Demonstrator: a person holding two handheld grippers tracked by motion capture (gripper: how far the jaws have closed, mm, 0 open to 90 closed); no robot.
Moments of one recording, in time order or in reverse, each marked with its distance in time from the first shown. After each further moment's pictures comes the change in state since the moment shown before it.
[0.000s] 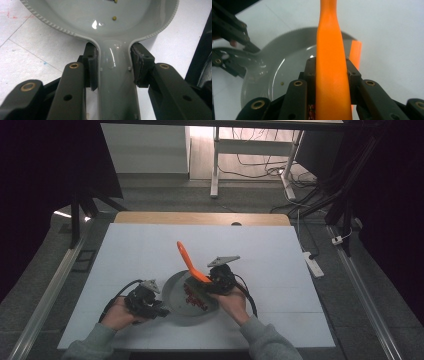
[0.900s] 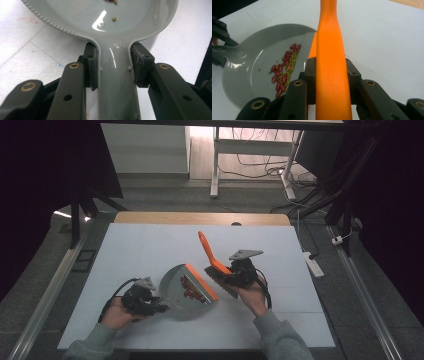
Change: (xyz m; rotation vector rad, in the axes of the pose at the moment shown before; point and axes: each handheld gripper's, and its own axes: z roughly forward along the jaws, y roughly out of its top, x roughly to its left) left arm 0.007 -0.008 -0.005 -0.109 0.044 -0.048; right arm -0.037 -0.003 -0.046 -0.054 -0.098 -0.043
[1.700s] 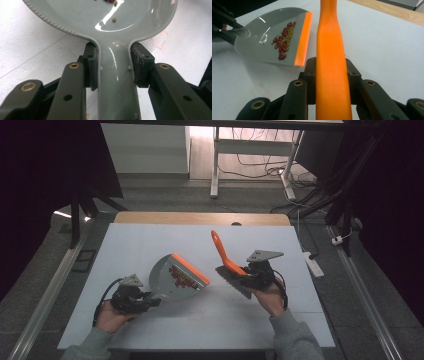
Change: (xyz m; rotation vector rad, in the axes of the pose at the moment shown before) left arm -0.002 -0.015 -0.023 -0.147 0.083 -0.128; right arm -0.015 -0.010 -0.044 -0.052 0.026 -0.039
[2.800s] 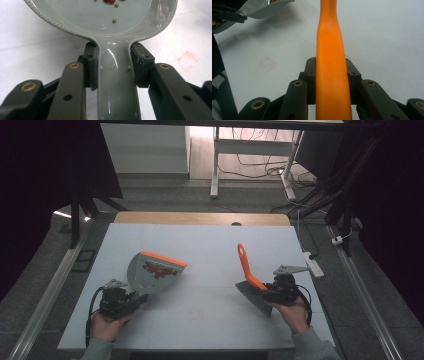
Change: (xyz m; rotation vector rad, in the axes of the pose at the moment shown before) left arm -0.003 -0.027 -0.016 -0.121 0.233 -0.335; right arm -0.022 -0.059 -0.047 0.047 0.034 0.211
